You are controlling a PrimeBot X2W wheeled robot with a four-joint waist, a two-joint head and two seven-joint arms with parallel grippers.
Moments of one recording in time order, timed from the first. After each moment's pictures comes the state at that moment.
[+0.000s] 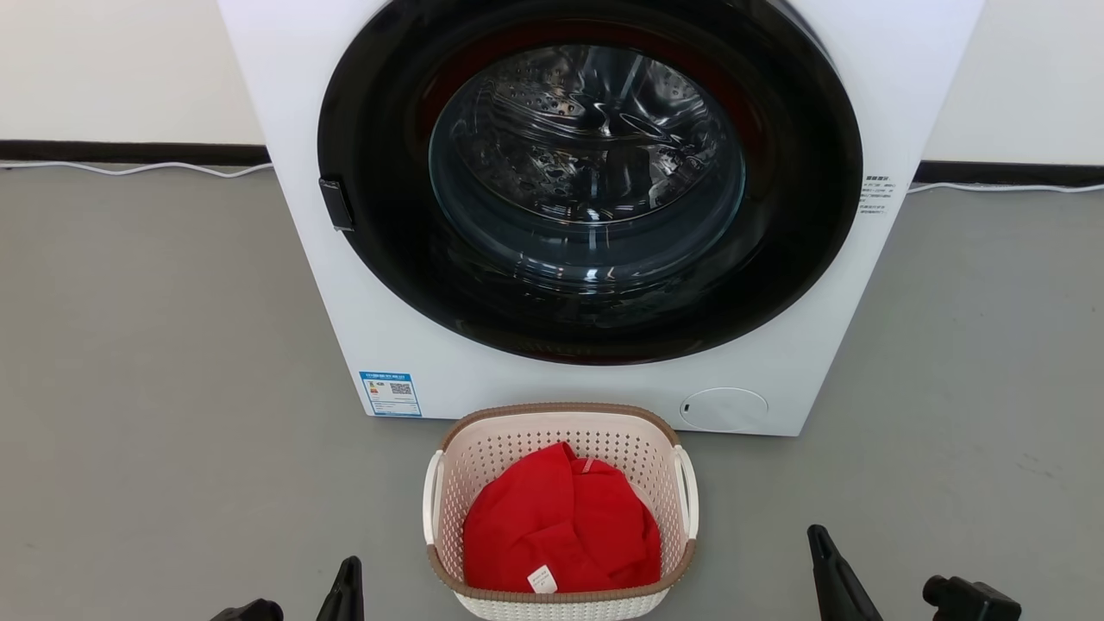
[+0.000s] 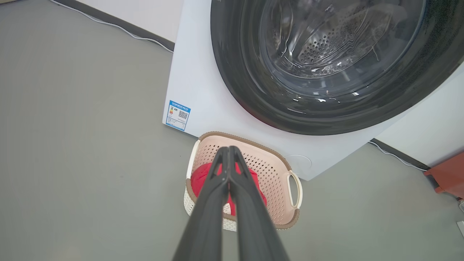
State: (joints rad) left arm 0.11 0.04 -0.10 0.31 -0.48 0.01 -0.20; right arm 0.08 -0.05 0.11 0.33 0.57 0.12 -0.22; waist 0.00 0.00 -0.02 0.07
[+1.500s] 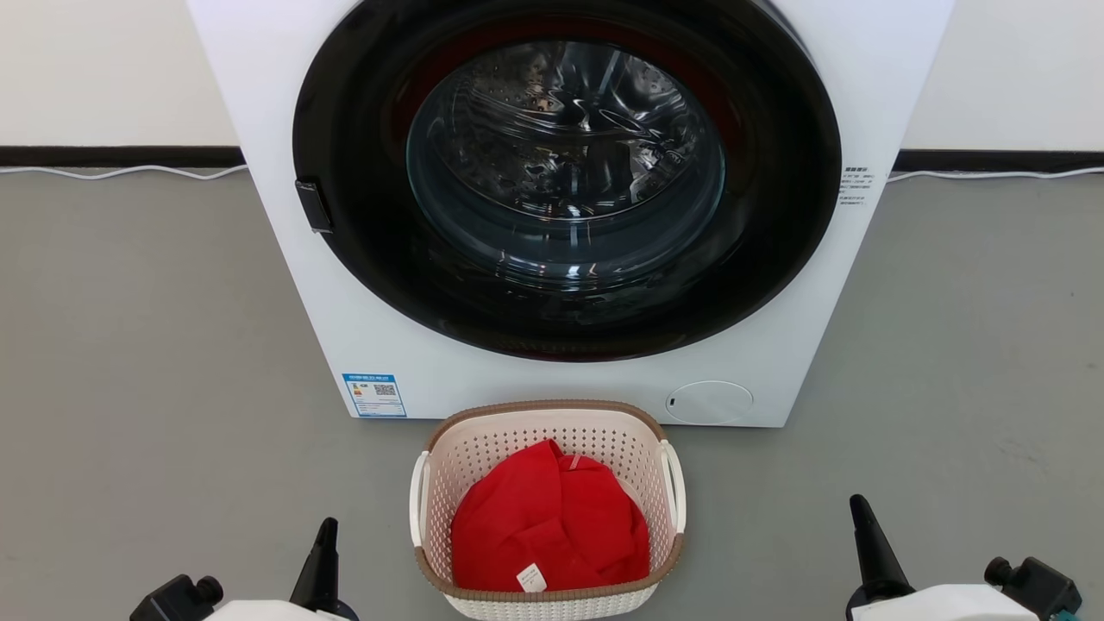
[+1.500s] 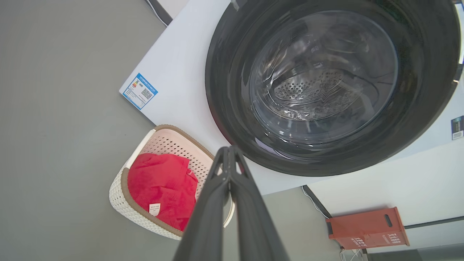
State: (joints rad) left arm 0.05 0.04 -0.03 0.29 -0.94 -0.04 -0.07; right arm 0.03 -0.06 0.03 0.31 1.01 0.12 -0.10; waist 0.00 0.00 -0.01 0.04
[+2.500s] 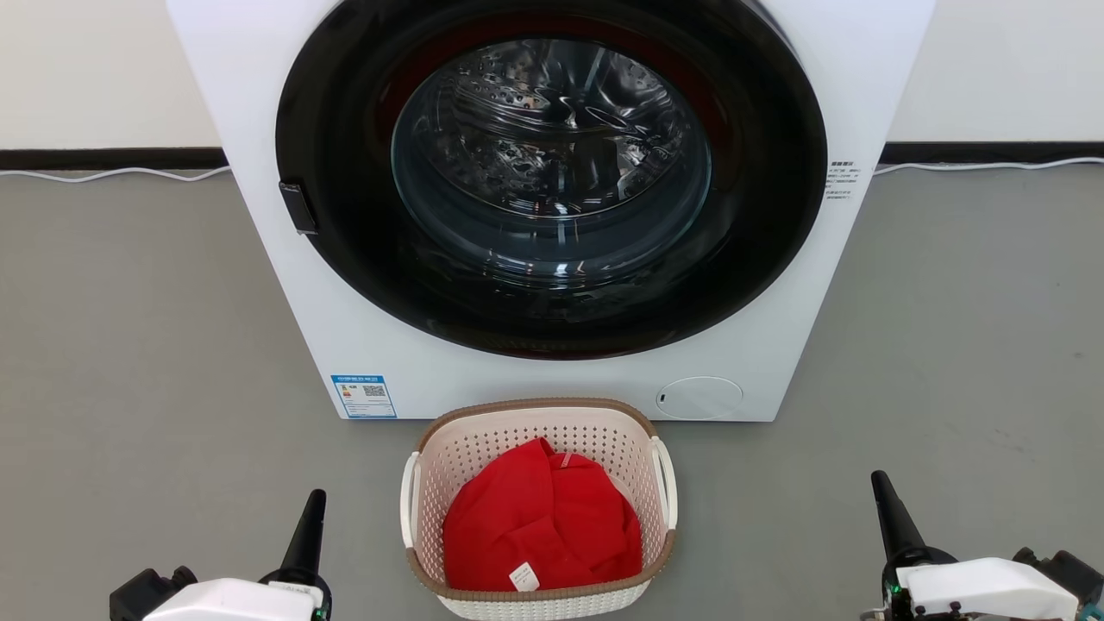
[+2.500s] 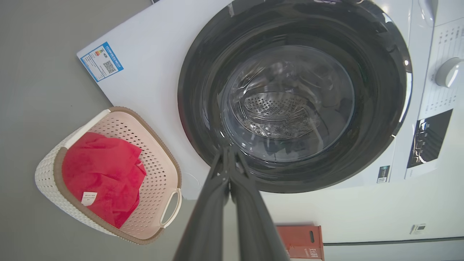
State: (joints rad) left arm 0.00 0.04 0.03 0.29 -1.27 -0.08 0.02; right arm -0.01 -0.06 -0.03 0.30 1.31 0.12 -0.01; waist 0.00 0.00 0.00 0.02
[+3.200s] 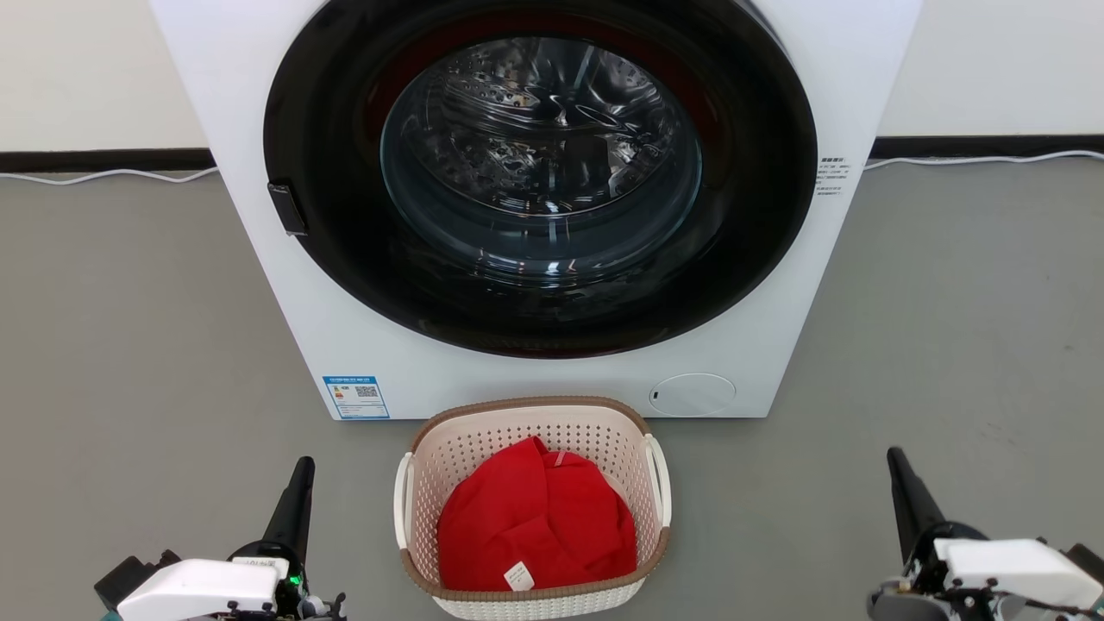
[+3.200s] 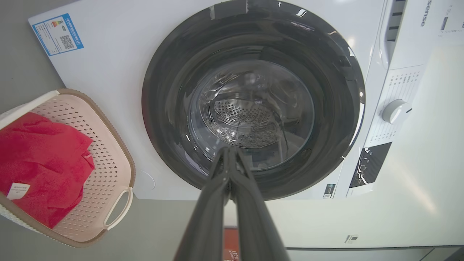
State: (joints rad) left arm -0.04 0.04 0.06 0.28 -1.47 -0.11 0.07; right arm -0.03 -0.06 -0.08 0.28 1.50 0.12 0.05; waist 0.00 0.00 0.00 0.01
